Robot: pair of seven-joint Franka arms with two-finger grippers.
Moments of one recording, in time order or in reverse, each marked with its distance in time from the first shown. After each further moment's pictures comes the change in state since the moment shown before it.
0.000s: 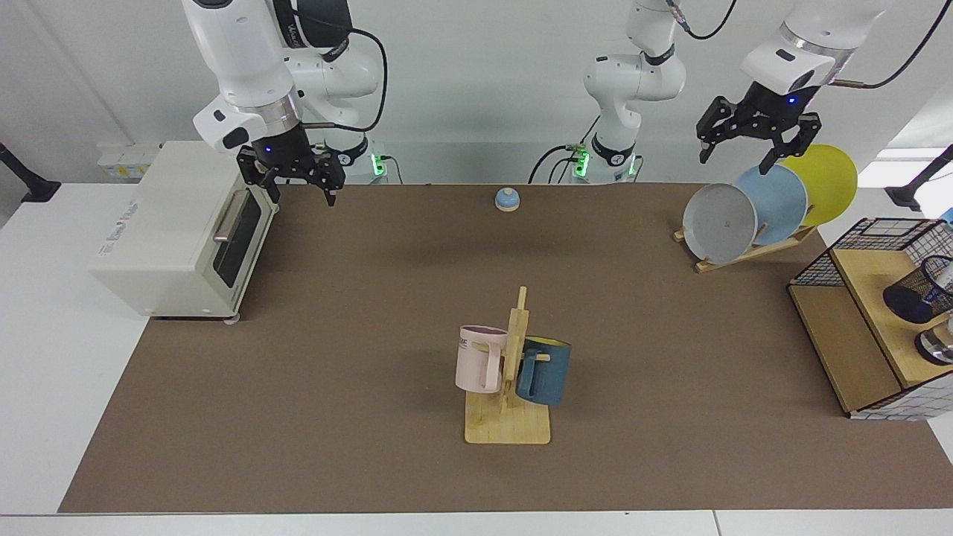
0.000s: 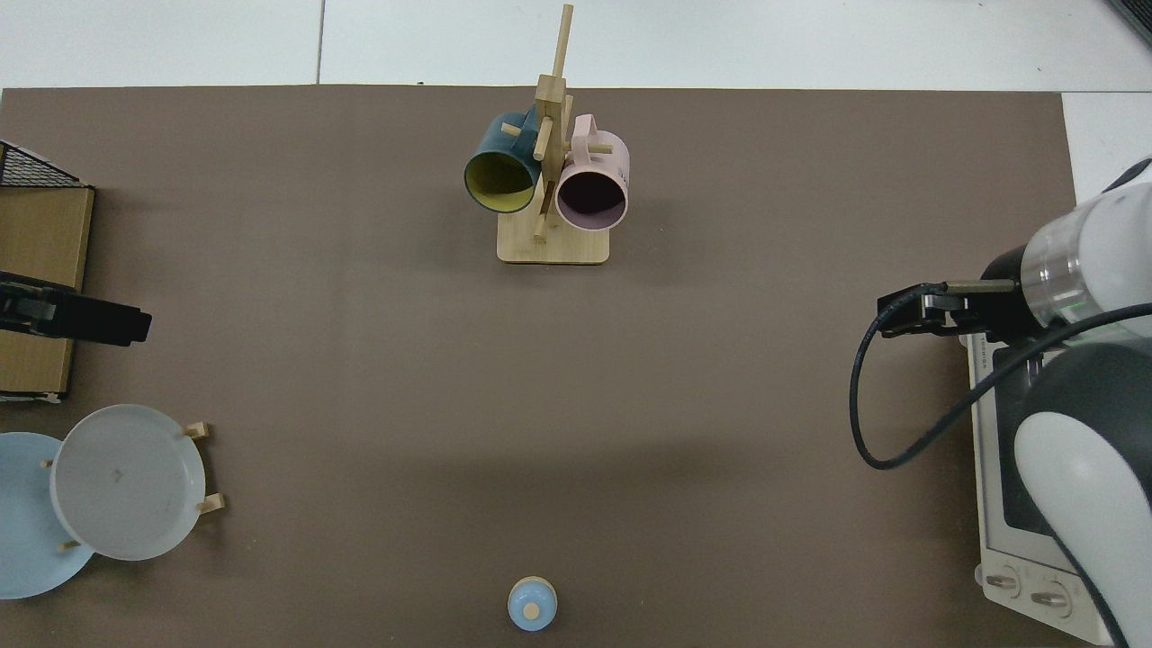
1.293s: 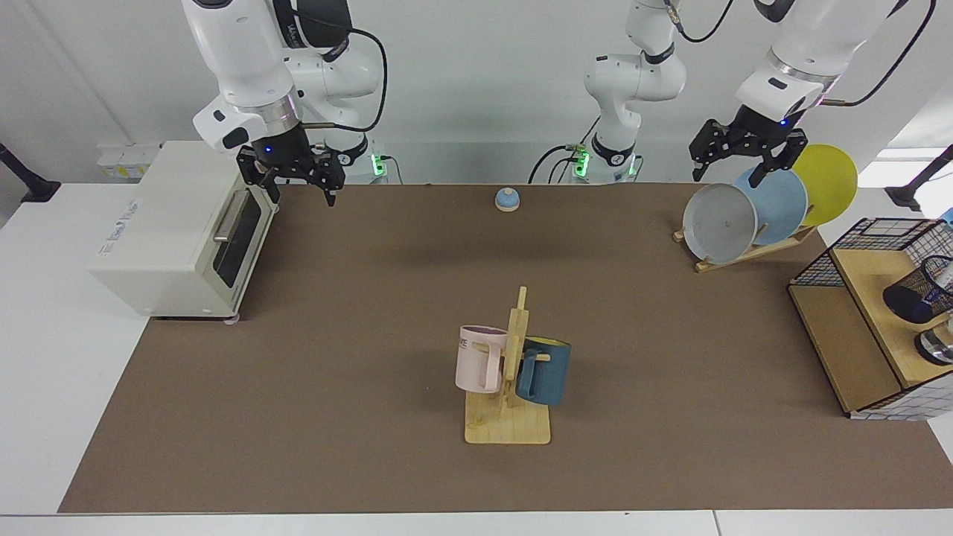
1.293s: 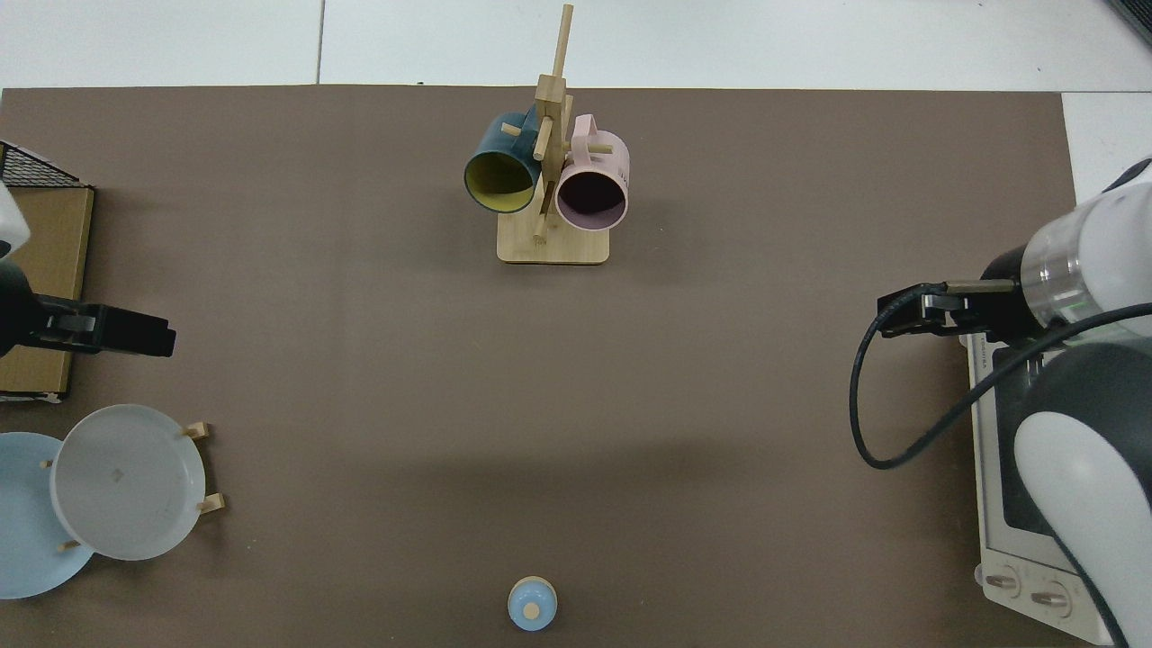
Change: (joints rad) left arm 0.036 -0.043 -0.039 -0.122 0.000 0.042 -0.108; right arm 0.000 0.000 0.000 0.000 0.000 0.000 0.000
